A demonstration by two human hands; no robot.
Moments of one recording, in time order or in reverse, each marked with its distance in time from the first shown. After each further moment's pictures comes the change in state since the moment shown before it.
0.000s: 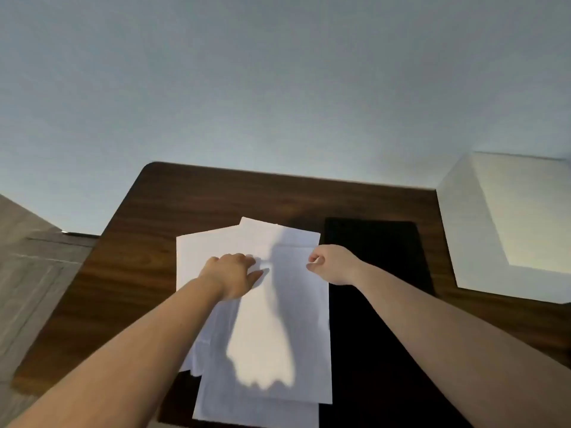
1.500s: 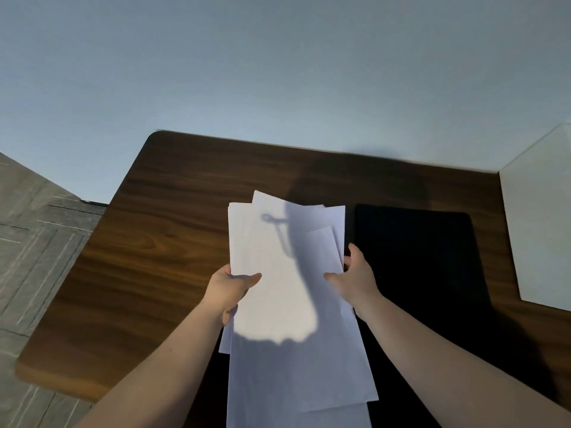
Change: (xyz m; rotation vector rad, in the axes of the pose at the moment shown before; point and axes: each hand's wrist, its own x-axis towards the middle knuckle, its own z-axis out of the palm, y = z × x) left_hand 0.036 -0.036 0.078 -1.619 0.099 -0.536; right_hand 0.032 0.012 0.063 0.779 0.161 0.259
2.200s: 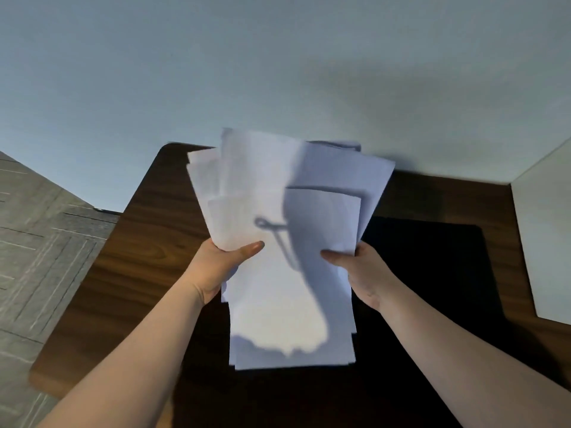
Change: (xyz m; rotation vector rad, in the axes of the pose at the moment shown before) left_hand -0.015 0.071 -0.020 -0.088 -0.229 0.410; right_hand 0.005 -0.046 -0.015 0.524 -0.349 -0.051
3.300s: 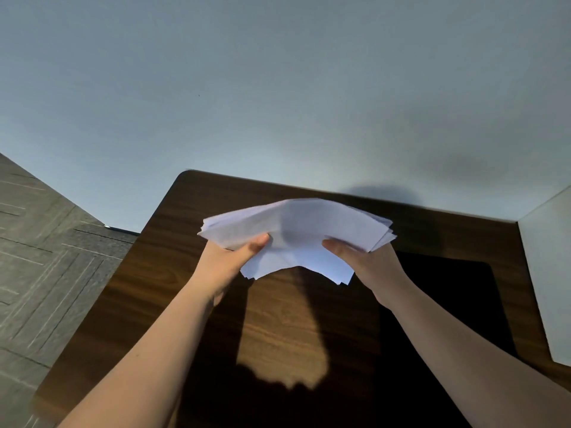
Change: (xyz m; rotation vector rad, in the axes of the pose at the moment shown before) left_hand -0.004 0.061 0.016 0.141 0.060 0.248; right_hand -0.013 -0.071 0.035 -0.290 0.099 -0.436
